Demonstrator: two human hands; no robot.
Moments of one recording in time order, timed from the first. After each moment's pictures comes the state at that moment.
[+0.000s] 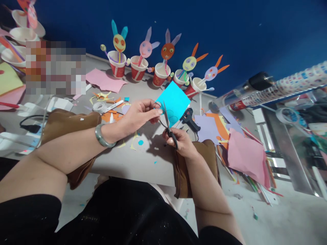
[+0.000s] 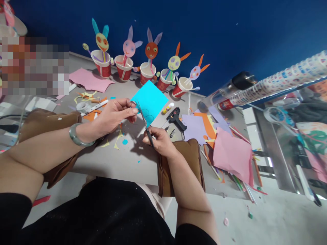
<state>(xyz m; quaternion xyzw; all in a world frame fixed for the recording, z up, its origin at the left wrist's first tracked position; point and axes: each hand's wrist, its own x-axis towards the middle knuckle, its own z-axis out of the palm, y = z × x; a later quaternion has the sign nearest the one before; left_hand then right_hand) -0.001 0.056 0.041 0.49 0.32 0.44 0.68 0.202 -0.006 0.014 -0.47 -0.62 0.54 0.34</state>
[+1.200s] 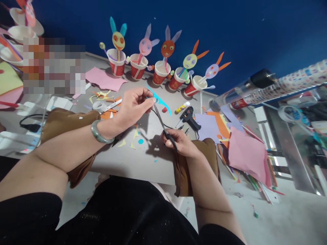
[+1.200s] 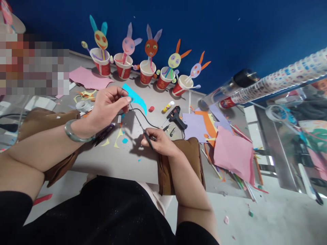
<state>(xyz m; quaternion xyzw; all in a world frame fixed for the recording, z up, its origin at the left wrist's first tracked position) -0.007 0.067 0.046 0.54 0.40 0.51 0.54 0.207 -0.006 0.016 -0.44 -0.64 0.57 0.26</state>
